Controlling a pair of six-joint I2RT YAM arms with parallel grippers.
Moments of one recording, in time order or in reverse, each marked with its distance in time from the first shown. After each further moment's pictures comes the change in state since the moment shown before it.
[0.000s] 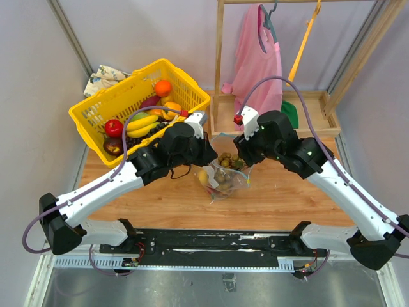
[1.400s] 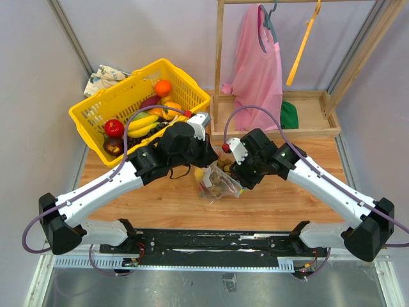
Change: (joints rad) left arm -0.002 0.000 0.015 -0.022 0.037 0.066; right arm 0.000 0.084 -0.215 -0.108 -0.175 -0.087
